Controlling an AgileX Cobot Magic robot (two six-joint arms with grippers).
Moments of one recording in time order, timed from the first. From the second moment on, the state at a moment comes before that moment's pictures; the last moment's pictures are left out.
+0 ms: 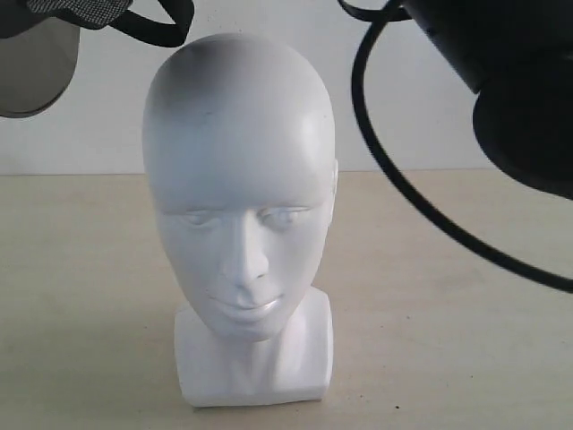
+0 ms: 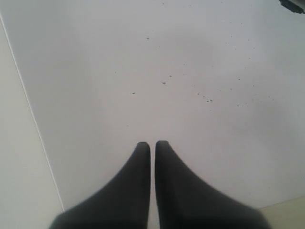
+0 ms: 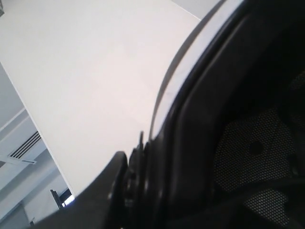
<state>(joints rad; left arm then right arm) 0.01 0.00 0.00 -0.11 -0.29 0.44 0.80 1.40 -1.06 -0.30 -1.11 1.37</state>
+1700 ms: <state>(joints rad) 0.01 0.11 -0.19 0.33 -0.35 -0.45 0.80 1.44 -0.96 -0.31 -1.12 1.42</state>
